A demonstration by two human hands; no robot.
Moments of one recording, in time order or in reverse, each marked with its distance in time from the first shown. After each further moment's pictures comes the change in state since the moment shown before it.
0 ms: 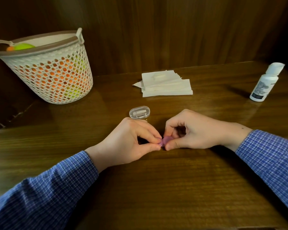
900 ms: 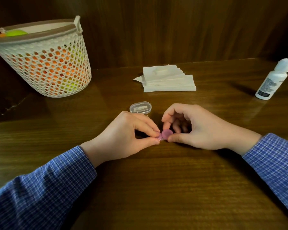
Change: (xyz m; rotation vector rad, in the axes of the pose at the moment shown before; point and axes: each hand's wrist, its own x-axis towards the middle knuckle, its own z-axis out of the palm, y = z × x) left_hand -0.001 -0.008 -0.005 0.024 0.023 -0.042; right_hand -0.004 0.000 0.008 0.029 0.189 0.021
